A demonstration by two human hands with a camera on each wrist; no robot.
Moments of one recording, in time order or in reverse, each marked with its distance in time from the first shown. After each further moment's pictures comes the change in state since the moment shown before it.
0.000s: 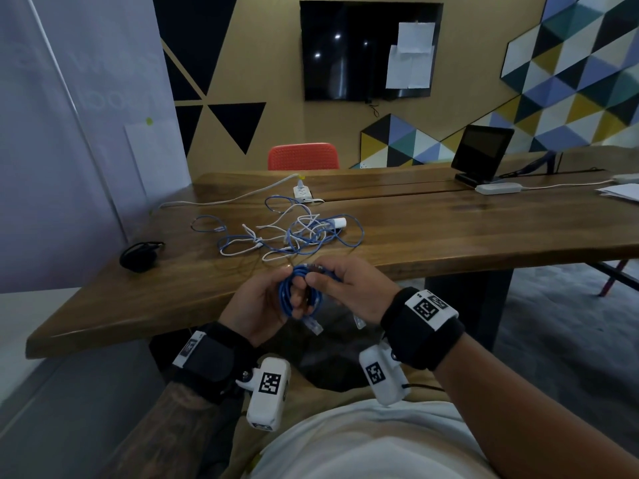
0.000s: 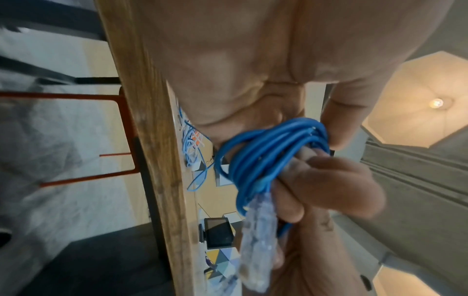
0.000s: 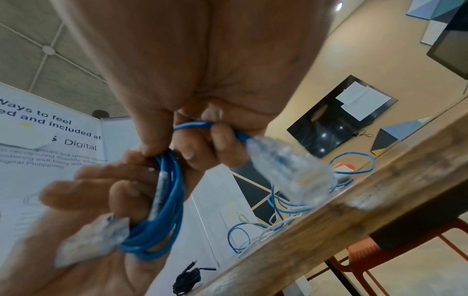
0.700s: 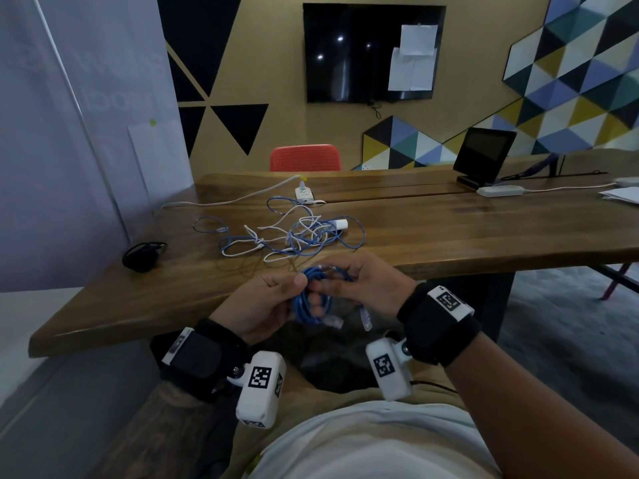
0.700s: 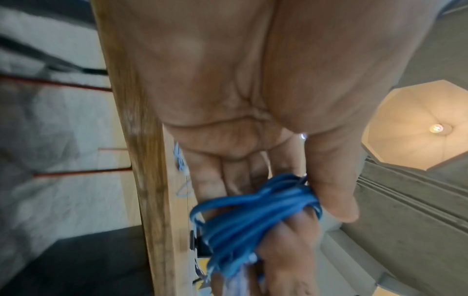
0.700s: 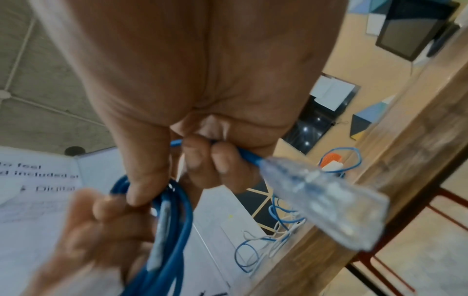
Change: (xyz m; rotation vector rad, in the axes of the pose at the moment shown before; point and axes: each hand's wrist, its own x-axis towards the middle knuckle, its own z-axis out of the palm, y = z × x) left_hand -0.001 0.005 -0.012 0.178 -0.196 -0.018; right_hand 0.001 0.014 -0.014 0.262 -0.134 -0.052
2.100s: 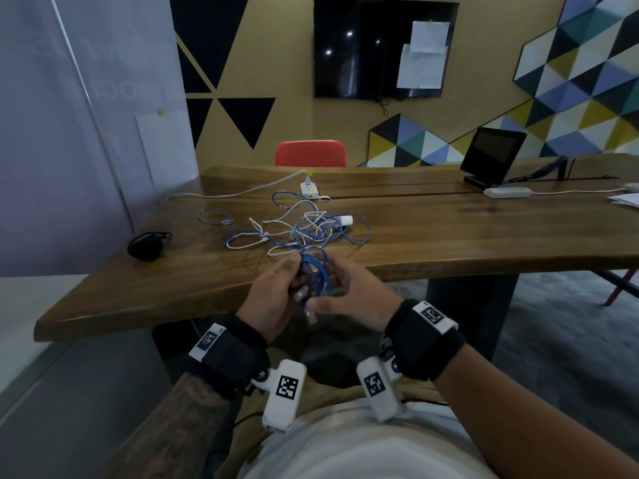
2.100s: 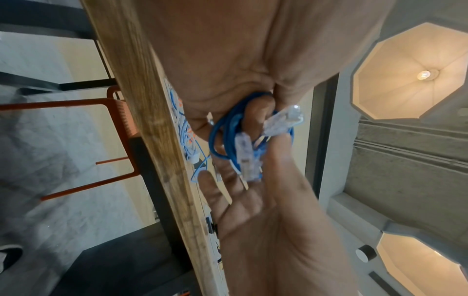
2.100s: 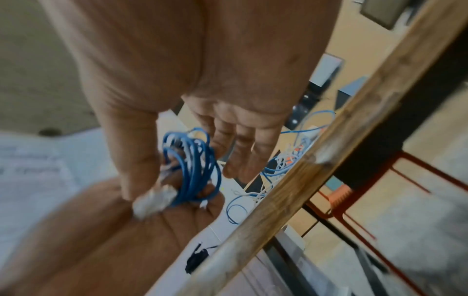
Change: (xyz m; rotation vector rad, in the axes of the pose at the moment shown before) left_hand 0.016 -0.014 0.023 -0.097 0.442 0.134; right_hand 0.001 0.019 0.028 0.019 0.164 0.179
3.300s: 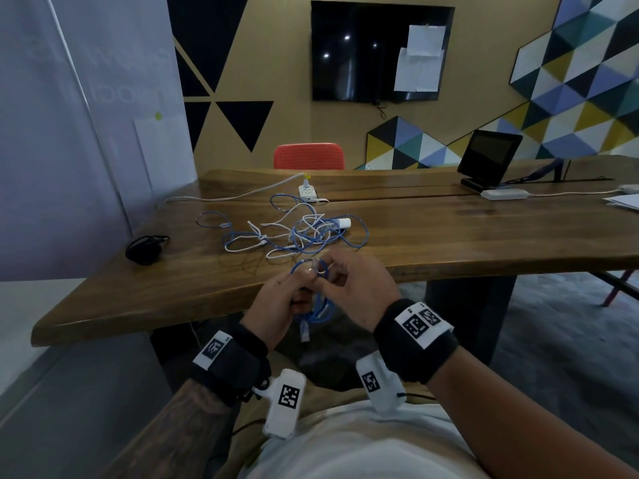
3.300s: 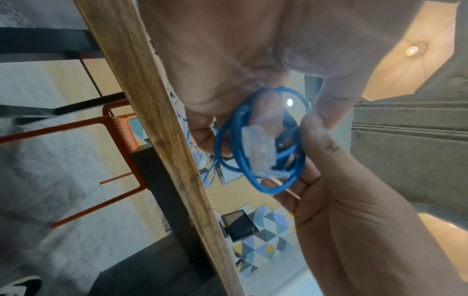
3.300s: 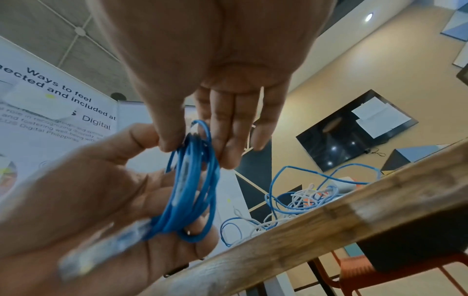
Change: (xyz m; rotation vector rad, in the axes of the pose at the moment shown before) left_hand 0.004 -0.012 -0.010 0.117 -0.127 -0.009; right_hand 0.006 -0.007 -0.001 -0.469 0.301 -0.184
